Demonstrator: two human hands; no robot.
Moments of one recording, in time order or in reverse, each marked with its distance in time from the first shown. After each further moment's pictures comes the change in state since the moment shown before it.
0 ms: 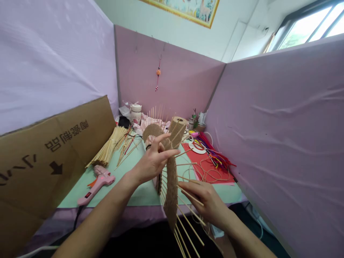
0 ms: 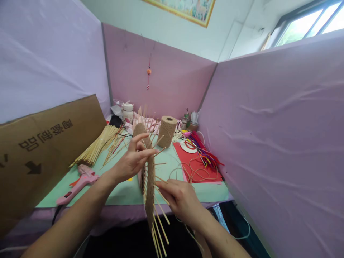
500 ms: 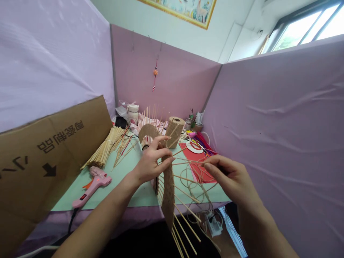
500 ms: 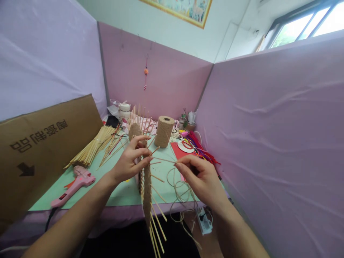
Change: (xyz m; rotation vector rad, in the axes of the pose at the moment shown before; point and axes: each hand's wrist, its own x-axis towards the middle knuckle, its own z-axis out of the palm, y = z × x) left_hand 0.008 0.013 0.002 -0.059 0.003 -0.162; right_hand 0.015 -0.020 -0.075 0.197 0.366 0.185
